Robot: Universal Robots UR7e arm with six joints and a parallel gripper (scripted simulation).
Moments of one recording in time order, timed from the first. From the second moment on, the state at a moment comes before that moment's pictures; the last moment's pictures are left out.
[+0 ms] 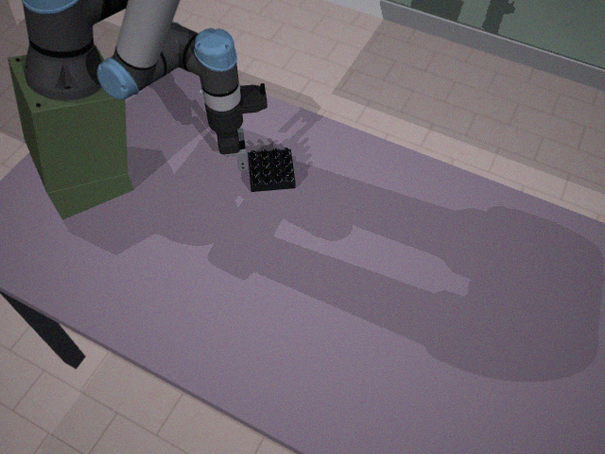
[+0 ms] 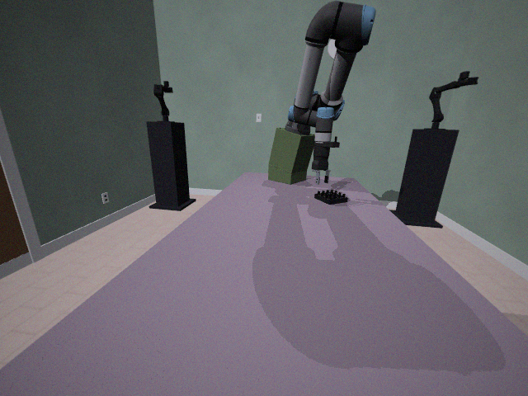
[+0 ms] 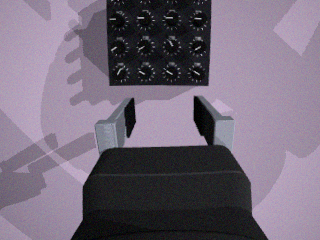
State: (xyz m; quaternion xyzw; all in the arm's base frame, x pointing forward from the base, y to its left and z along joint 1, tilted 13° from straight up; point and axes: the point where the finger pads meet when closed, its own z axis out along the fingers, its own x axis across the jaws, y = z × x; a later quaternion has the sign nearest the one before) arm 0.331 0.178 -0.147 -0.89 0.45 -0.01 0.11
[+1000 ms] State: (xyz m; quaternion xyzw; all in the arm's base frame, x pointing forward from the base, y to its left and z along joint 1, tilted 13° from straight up) arm 0.331 0.180 -0.147 -0.90 0.43 -0.01 0.11
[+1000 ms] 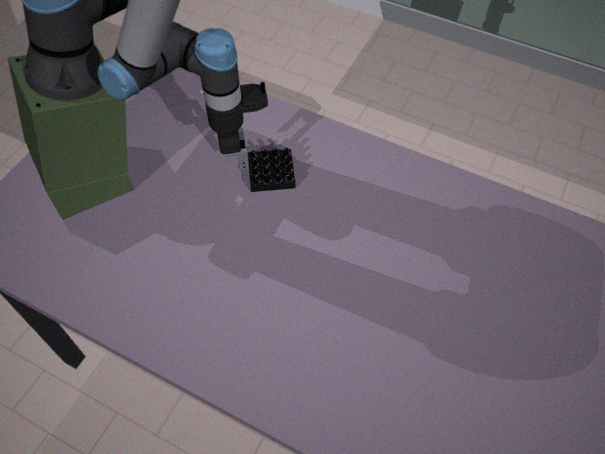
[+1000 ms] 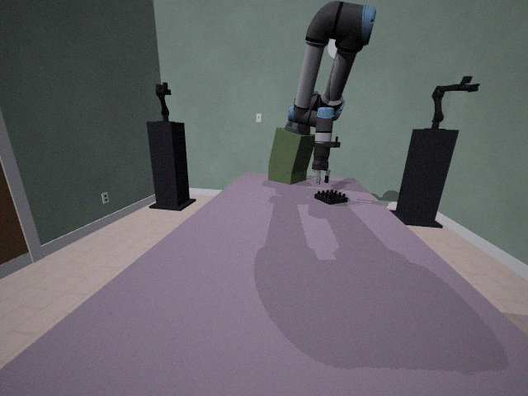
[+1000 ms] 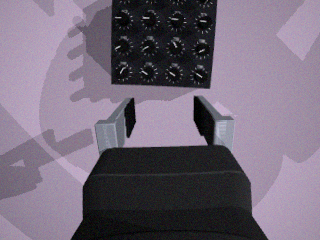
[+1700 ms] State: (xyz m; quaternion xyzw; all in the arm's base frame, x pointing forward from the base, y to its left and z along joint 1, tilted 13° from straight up) arm 0.329 0.192 -0.144 -0.96 0.27 -0.03 0.11
